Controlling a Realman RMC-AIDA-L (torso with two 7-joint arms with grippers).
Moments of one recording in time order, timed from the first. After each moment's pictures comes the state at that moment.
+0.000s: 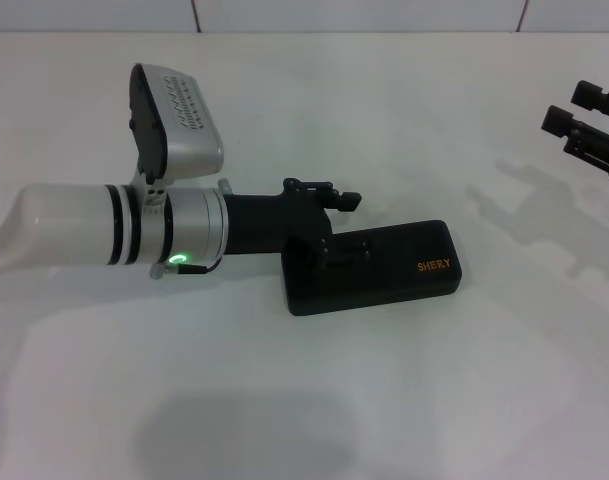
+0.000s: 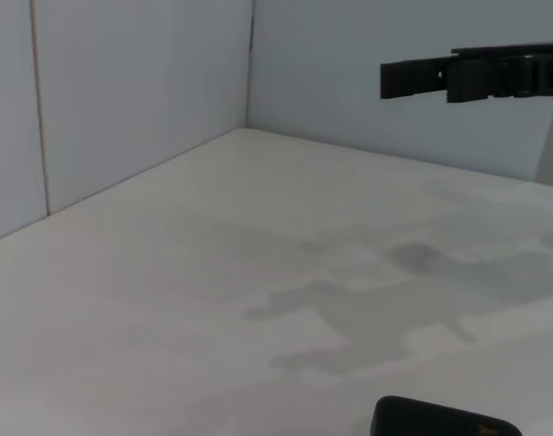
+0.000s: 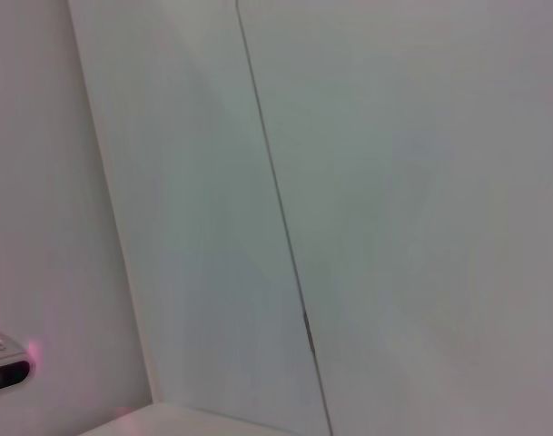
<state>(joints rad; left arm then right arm) -0.63 -2.10 1.24 0.44 1.61 1.12 -1.18 0.40 2.02 -0.96 -0.64 -1.37 -1.36 1.24</state>
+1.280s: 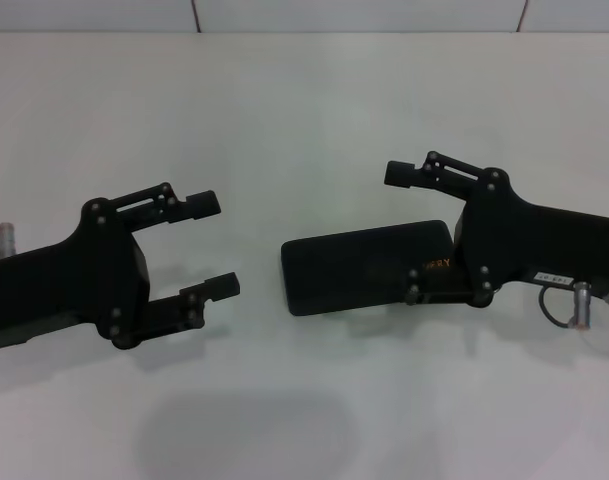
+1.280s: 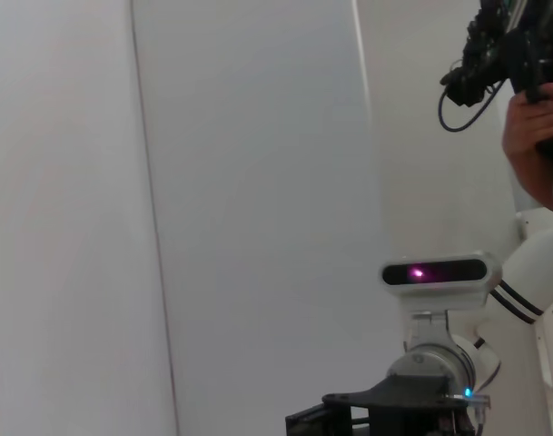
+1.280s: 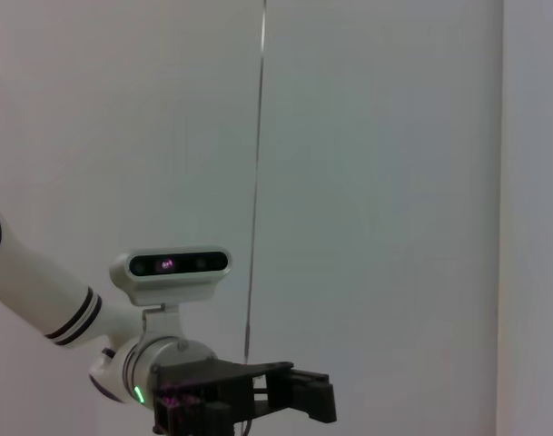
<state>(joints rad) -0.24 -1.97 1.05 0.56 1.38 1.87 -0.81 0.56 2.03 -1.39 -0.40 -1.15 -1.61 0.81</state>
